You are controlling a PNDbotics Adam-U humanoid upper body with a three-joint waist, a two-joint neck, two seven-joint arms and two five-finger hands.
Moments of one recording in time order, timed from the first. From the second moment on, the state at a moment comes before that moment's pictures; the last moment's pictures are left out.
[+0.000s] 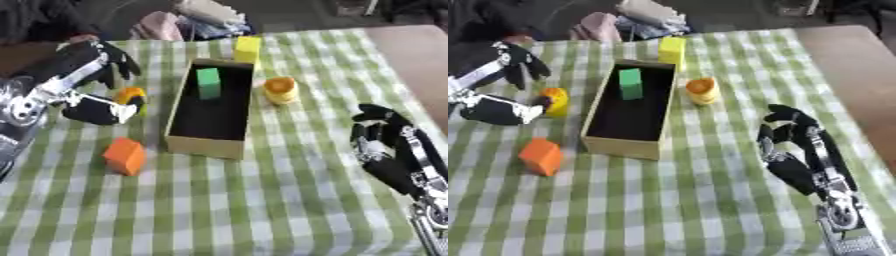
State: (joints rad) left arm -0.40 0.80 -0.27 -1.91 -0.58 0.23 -0.53; right arm -0.15 -0.22 0.16 -1.76 0.26 -0.07 0.00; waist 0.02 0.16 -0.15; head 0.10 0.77
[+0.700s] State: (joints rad) left arm -0.35 0.89 -0.30 -1.74 -0.65 -0.07 -0.72; right arm -0.15 -0.22 0.17 -1.76 0.26 -0.07 0.00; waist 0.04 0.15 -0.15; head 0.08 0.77
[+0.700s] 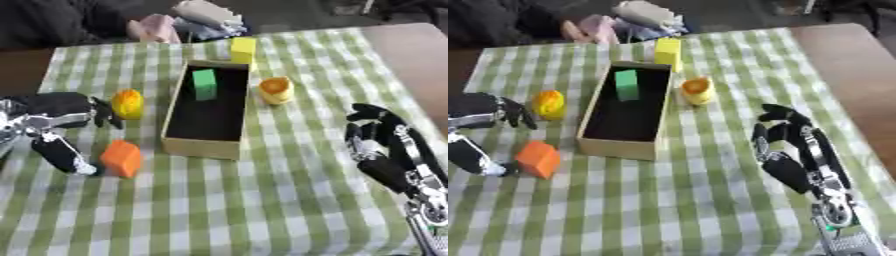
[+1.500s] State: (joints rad) left arm -0.41 0.79 -0.36 -1.57 -0.77 -0.18 -0.55; right arm -0.15 -0.22 0.17 -1.76 0.26 -0.08 0.01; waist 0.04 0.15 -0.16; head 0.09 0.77
